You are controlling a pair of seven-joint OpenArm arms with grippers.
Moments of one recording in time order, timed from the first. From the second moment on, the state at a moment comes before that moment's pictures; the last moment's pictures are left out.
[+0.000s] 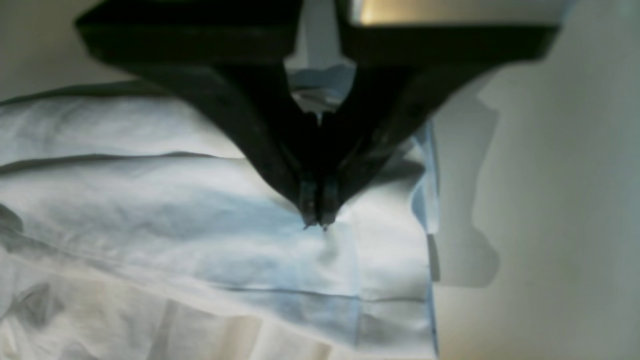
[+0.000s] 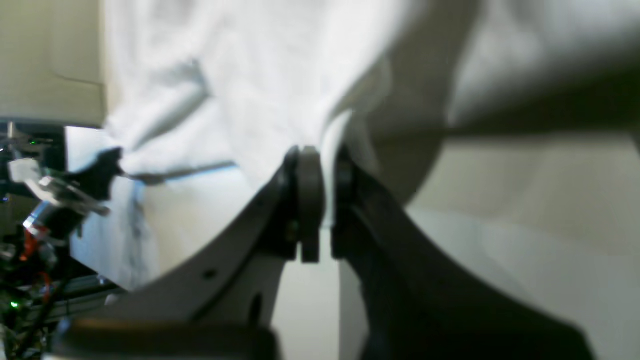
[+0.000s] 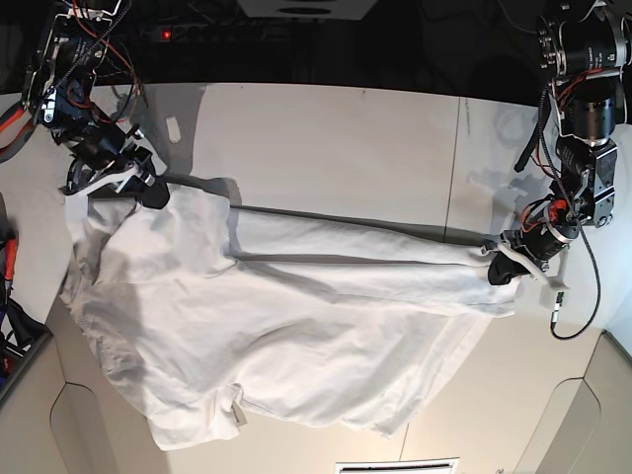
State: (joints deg) left arm -13.4 -20.3 -13.7 45.3 -21.4 -34.0 15.5; right arm -9.0 2.9 28.6 80.8 48.8 25.8 -52.1
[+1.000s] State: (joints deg) left arm -13.4 -20.3 -13.7 45.3 -22.8 -34.3 15.7; right arm 13.4 3.0 11.7 68.2 17.7 22.9 -30.3
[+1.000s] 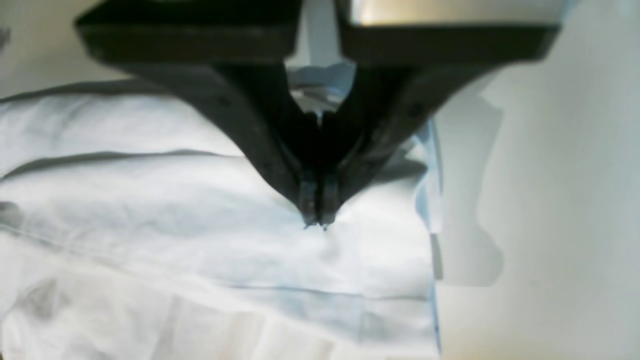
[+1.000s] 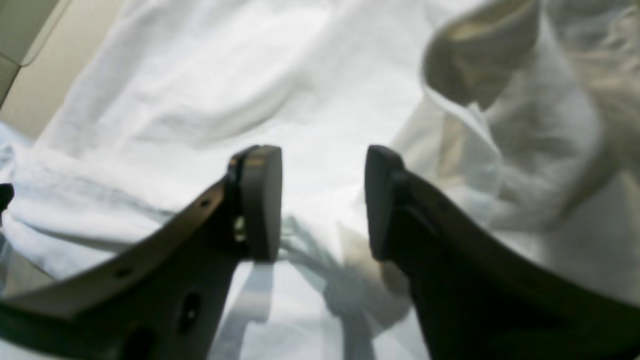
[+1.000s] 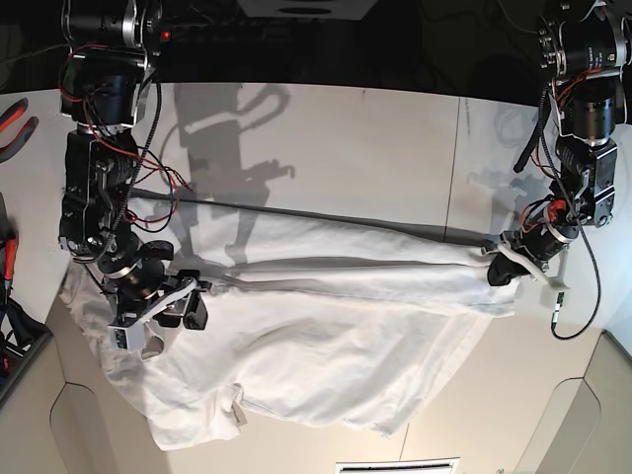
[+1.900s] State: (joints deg) left arm -13.3 -20.4 -13.7 45.3 -23.0 -34.5 15.9; right arm 3.3 3.0 30.7 88.2 19.3 15.4 -42.3
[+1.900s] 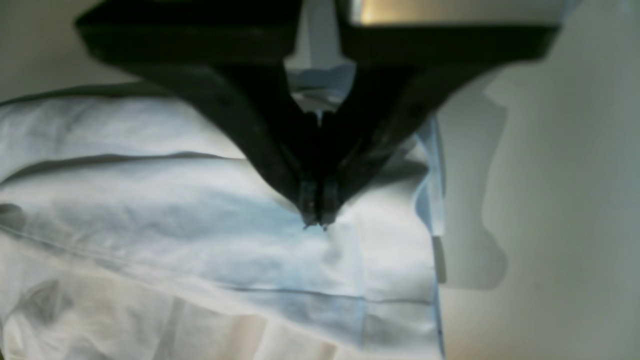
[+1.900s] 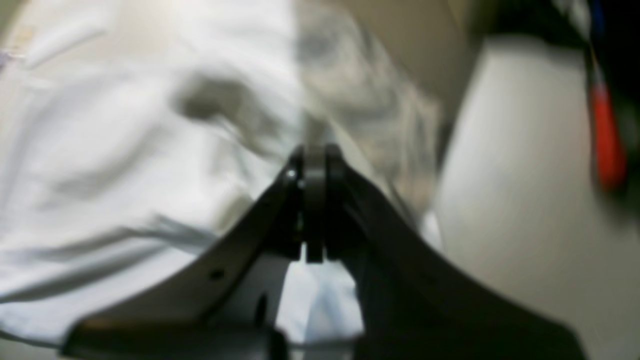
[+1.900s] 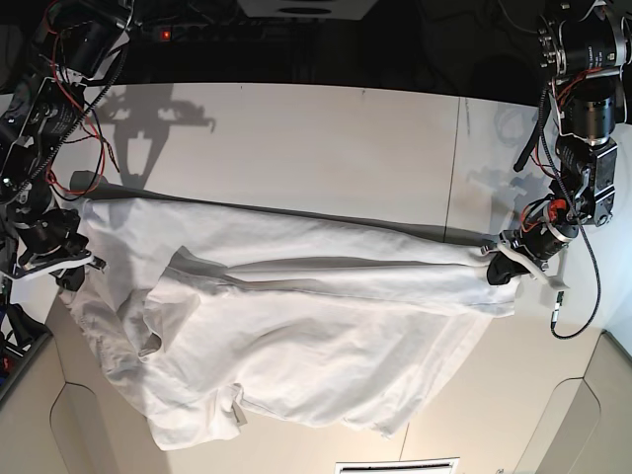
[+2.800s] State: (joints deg) left arm -13.3 -20.3 -13.7 45.3 -23.1 -34.4 15.9; right arm 16.8 -2.7 12.3 65.4 18.8 22.5 -35.2
